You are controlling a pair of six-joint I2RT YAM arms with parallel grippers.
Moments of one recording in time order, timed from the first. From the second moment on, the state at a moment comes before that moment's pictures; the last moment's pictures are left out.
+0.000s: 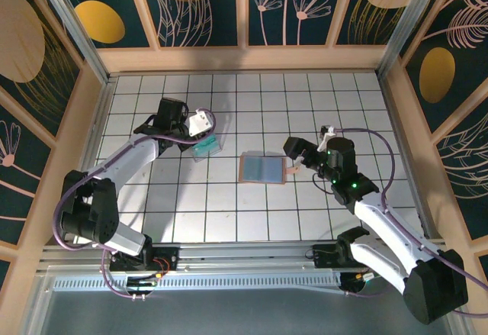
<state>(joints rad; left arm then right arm) -0.32 1.52 1.03 -0.36 0.12 0.76 0.42 0.88 0.50 -0.04 -0.16 0.76</state>
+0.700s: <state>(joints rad) -0.31 1.65 1.11 -0.38 0.10 0.79 0.42 0.88 0.50 -0.04 -0.15 0.76</state>
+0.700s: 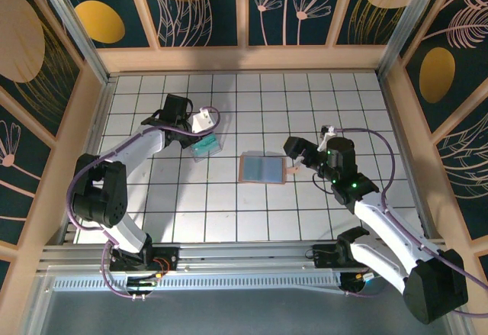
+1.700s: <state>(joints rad) -0.31 1.66 1.15 -0.41 0.10 0.73 0.42 0.87 0.50 -0.04 -0.16 0.78</state>
